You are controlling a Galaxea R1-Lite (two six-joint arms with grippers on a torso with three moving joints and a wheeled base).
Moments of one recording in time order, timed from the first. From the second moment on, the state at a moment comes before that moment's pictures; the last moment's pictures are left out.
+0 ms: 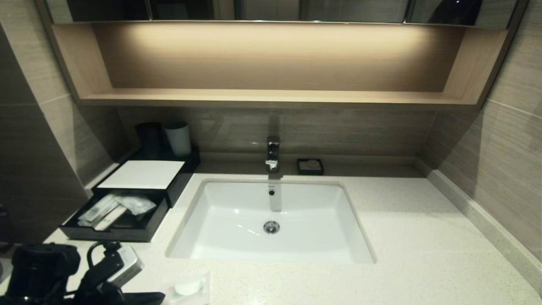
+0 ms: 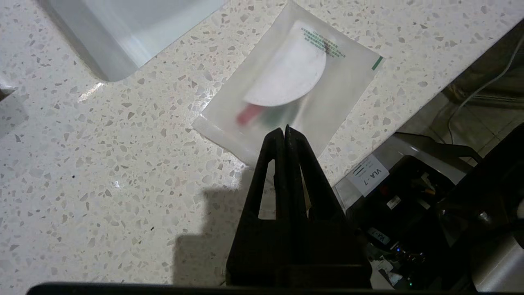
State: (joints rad) left arm -0.13 1.50 -0.10 -0.63 -0.47 0.47; right arm 0.00 0.00 0.00 0.00 0.00 -0.01
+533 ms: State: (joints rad) left arm -0.13 1.52 -0.09 -0.66 -0.53 0.50; right arm 0.00 0.00 0.00 0.00 0.00 -0.01
